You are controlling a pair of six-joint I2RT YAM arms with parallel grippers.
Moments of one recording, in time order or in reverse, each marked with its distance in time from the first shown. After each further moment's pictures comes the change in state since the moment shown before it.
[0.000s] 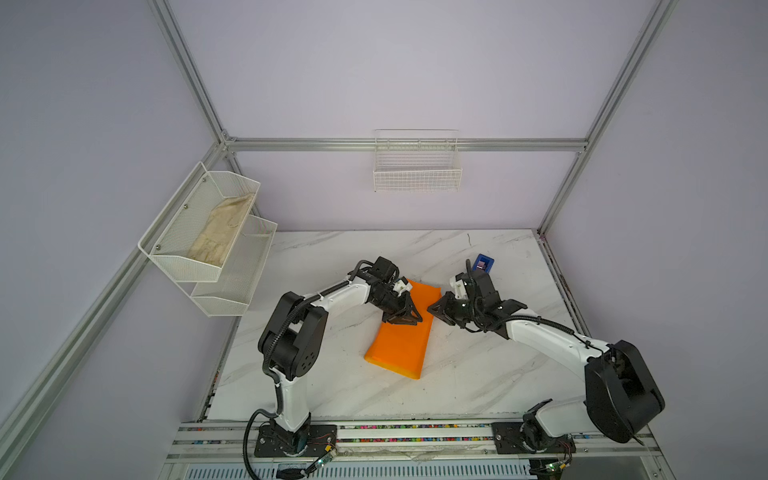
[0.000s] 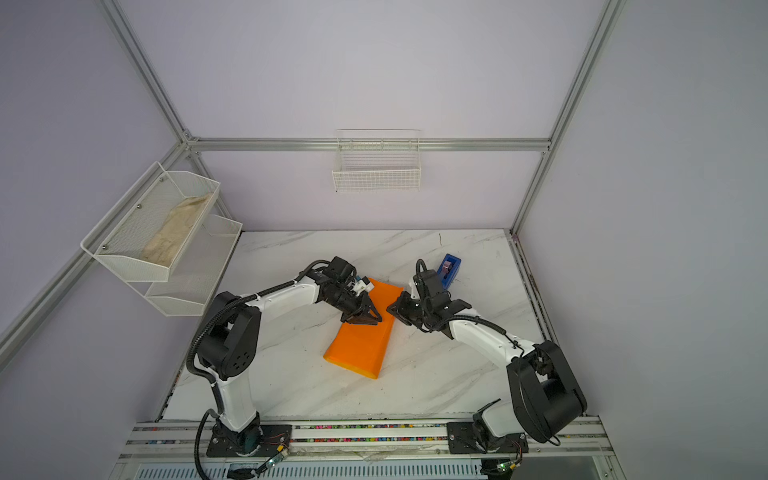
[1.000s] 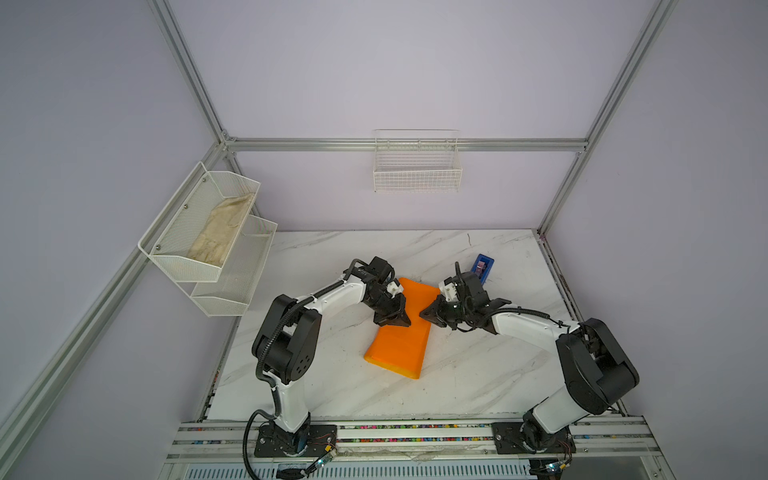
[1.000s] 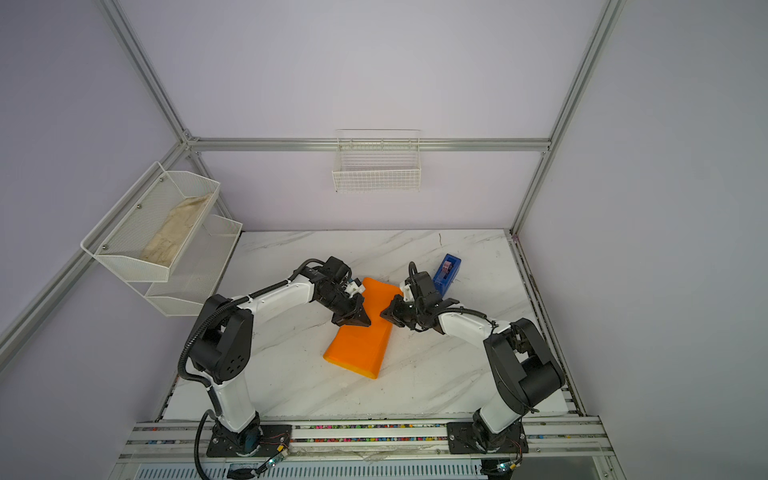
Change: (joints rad) left arm 0.019 -0.040 0.000 -0.139 -0.112 0.048; right arm -0.005 0.150 0.020 0.050 -0.061 -0.038
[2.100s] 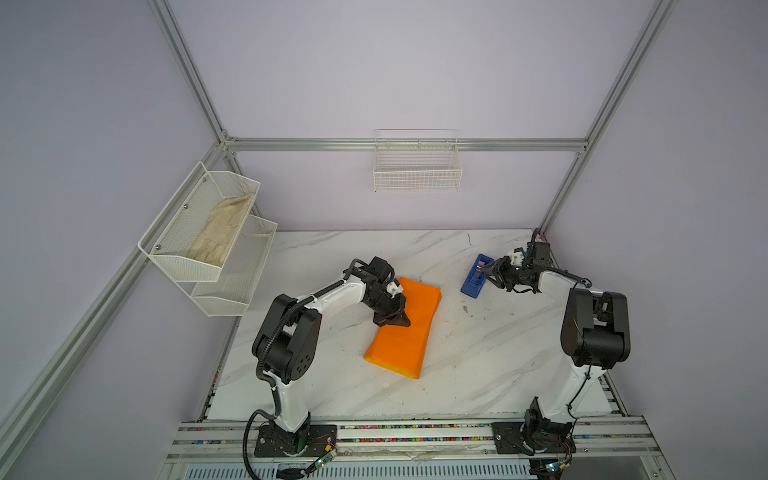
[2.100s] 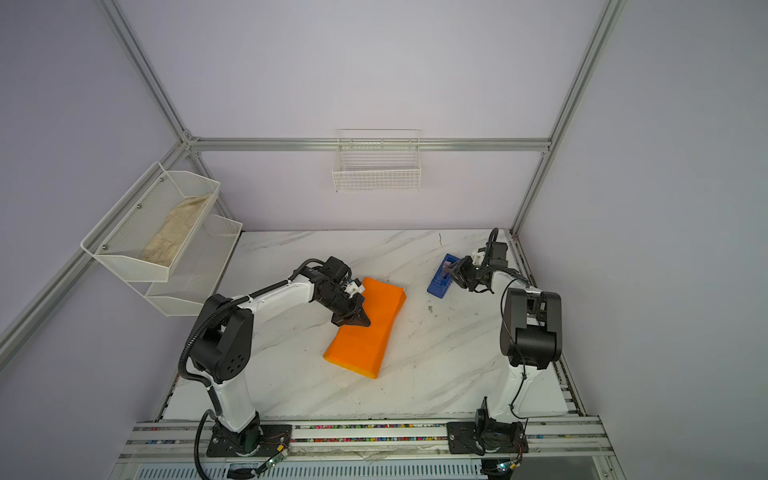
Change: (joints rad) left arm 0.002 0.002 0.000 -0.003 -0.007 0.003; right arm -0.630 0.297 0.326 -0.092 -0.206 -0.180
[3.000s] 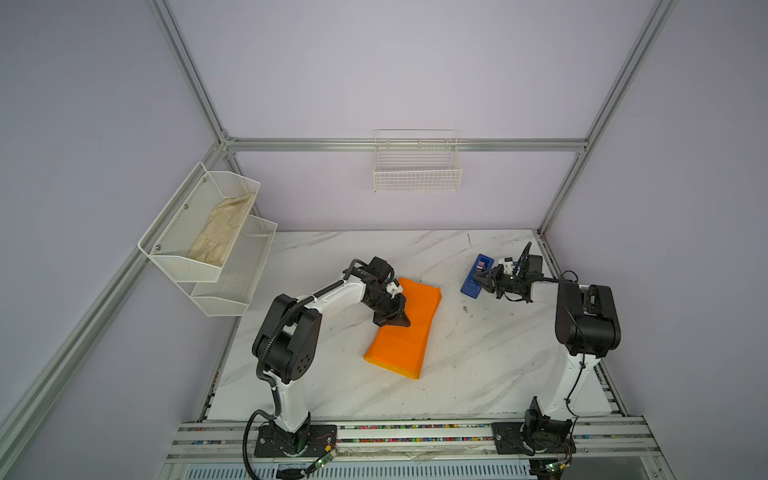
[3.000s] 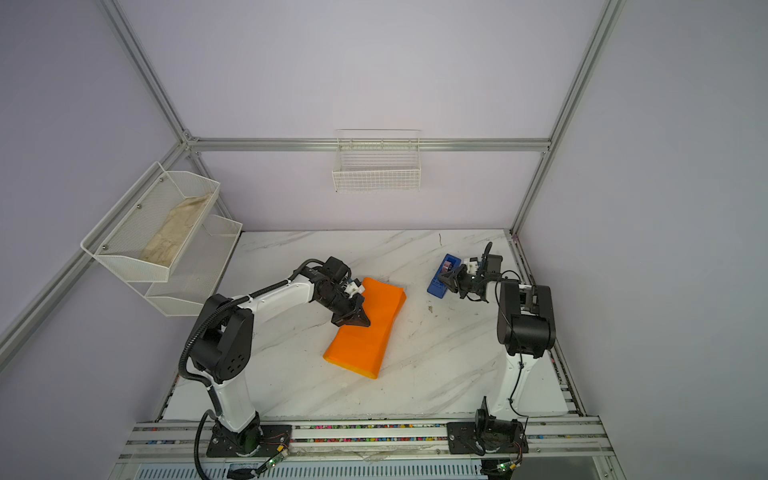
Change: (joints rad) left arm 0.003 0.002 0.000 0.000 0.005 -0.003; right arm 0.004 0.095 -0.118 0.327 -0.193 0.179
